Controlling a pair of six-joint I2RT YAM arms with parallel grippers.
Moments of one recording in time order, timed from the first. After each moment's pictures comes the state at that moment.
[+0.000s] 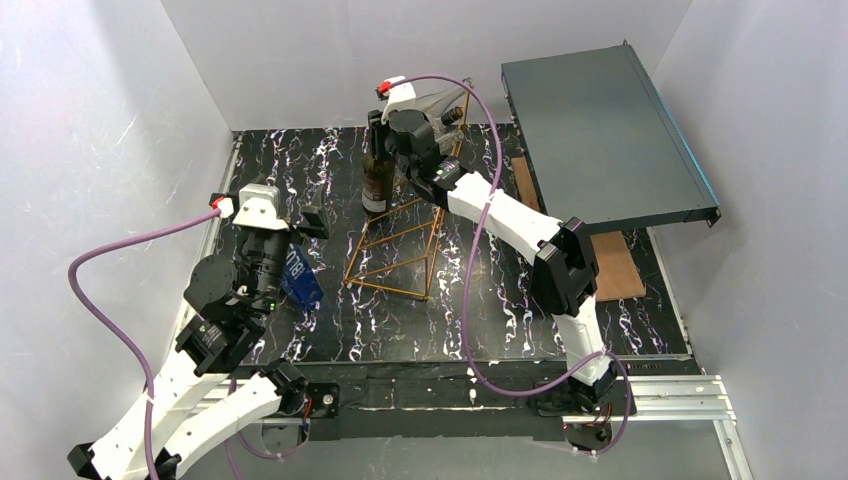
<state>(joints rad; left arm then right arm) -0.74 0.60 0.94 -0.03 -0.56 0.27 0.84 2.09 1.99 -0.02 0.30 0.19</state>
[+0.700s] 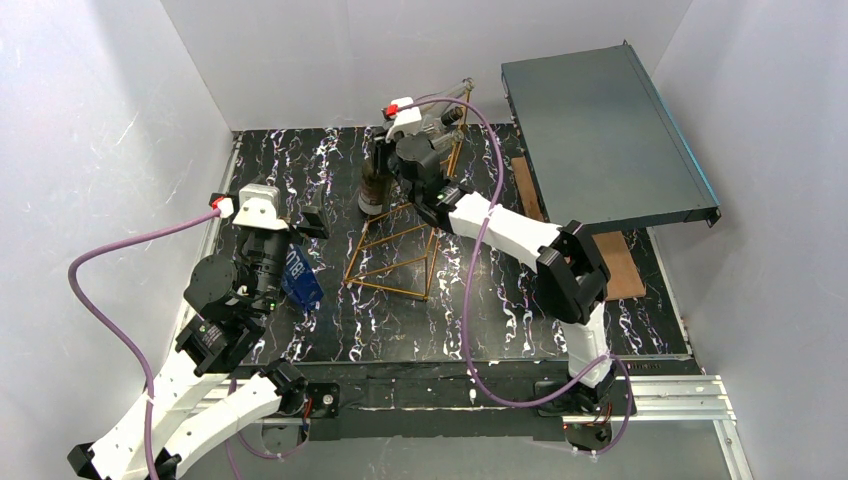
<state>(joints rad) -0.74 0.60 0.94 -0.03 -0.56 0.27 0.87 2.02 1.73 0.28 0.35 0.17</state>
